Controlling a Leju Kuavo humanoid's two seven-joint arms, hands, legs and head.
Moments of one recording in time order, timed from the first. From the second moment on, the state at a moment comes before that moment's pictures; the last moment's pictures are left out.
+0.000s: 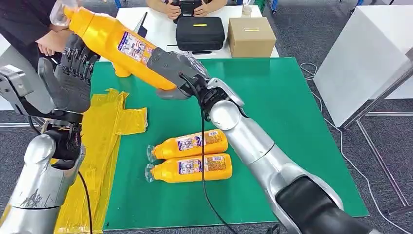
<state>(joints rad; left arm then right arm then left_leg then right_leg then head) -0.60 0.06 -0.30 -1.43 0.41 0.06 -0.14 -0.86 0.14 0.58 -1.19 0.28 0.06 0.31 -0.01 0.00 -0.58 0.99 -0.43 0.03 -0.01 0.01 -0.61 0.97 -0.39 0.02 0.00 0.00</state>
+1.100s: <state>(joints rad) -0.63 -0.07 -0.31 -1.44 0.46 0.10 -0.09 -0.92 0.32 0.52 -0.96 0.33 0.04 0.28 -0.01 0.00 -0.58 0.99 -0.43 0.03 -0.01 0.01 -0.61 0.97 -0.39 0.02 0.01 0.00</state>
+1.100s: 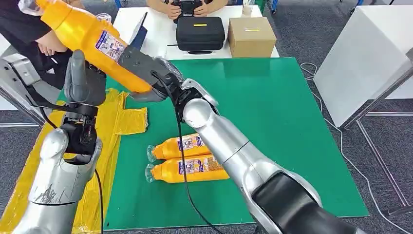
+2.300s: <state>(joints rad) -0.59 -0.09 -0.22 -1.43 0.44 0.06 -0.04 -0.95 0.34 0.86 -0.88 0.29 -0.05 0.38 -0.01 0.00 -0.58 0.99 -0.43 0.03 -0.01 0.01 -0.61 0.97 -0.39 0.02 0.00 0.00</state>
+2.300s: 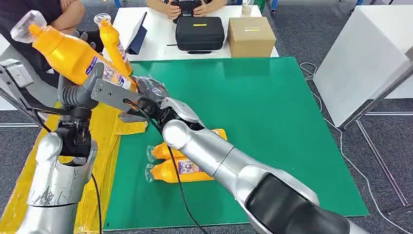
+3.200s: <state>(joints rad) -0.59 -0.08 -0.23 -1.43 0.48 0.02 -0.03 -0.94 0.34 0.86 -0.88 0.33 -0.04 0.38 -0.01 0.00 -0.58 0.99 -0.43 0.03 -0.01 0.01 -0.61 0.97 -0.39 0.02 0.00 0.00</state>
